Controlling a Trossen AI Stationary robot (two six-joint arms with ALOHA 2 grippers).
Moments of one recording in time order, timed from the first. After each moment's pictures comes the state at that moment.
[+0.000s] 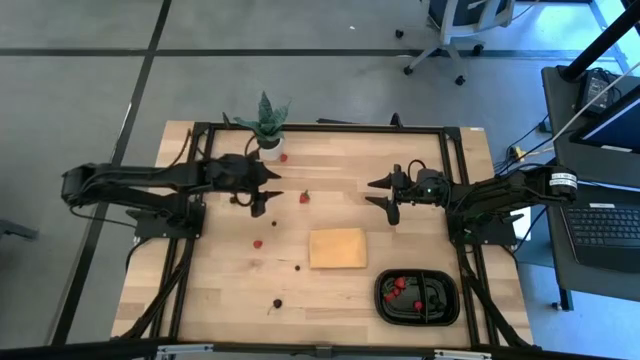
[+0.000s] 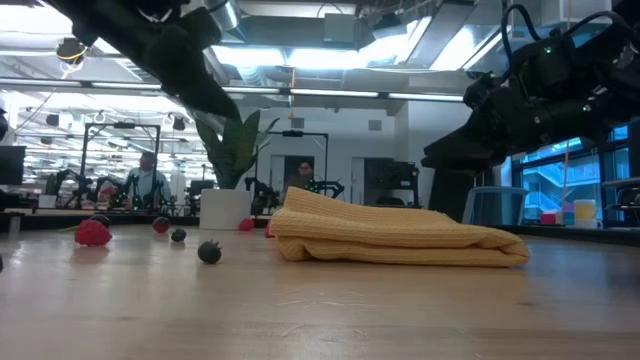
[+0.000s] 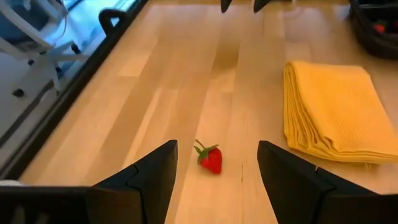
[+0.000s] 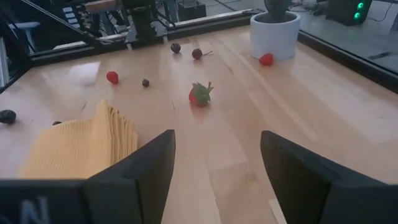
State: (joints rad) left arm 0.20 0.97 0.59 -0.17 -0.06 0.06; right arm -0.28 1.26 0.15 0.88 -0.12 0.10
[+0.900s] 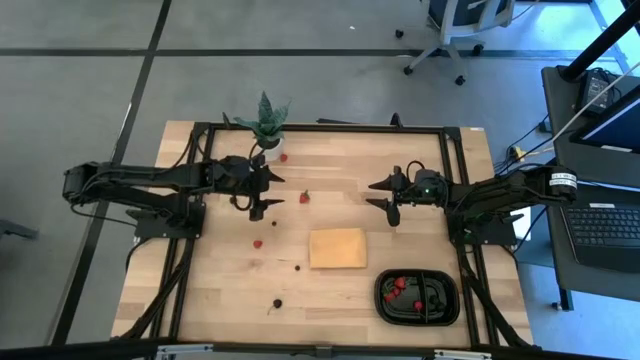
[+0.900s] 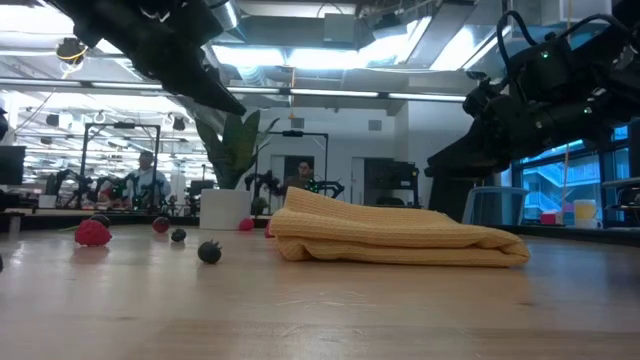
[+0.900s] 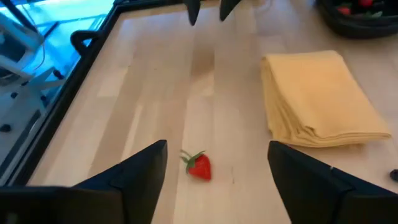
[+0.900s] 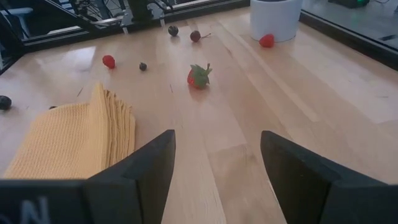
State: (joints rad) left arm 0.18 0.99 0.59 -0.14 0.00 0.19; right arm -0.28 1.27 0.15 0.82 -0.12 0.10
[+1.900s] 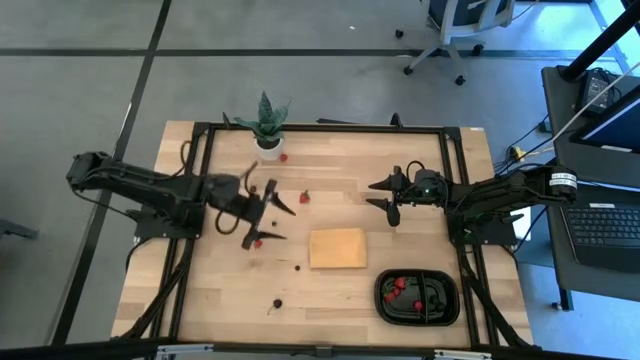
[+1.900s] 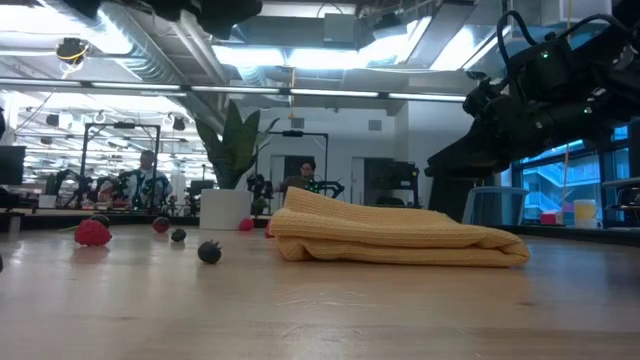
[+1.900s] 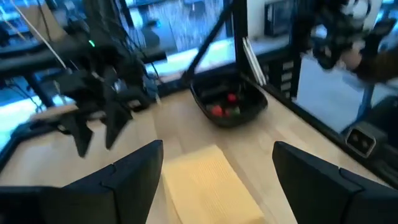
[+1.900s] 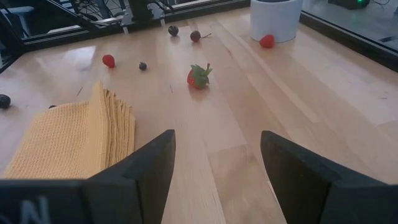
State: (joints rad) left arm -0.12 1.02 0.63 0.13 0.13 0.21; right arm -0.28 1.27 0.15 0.82 -0.12 0.10
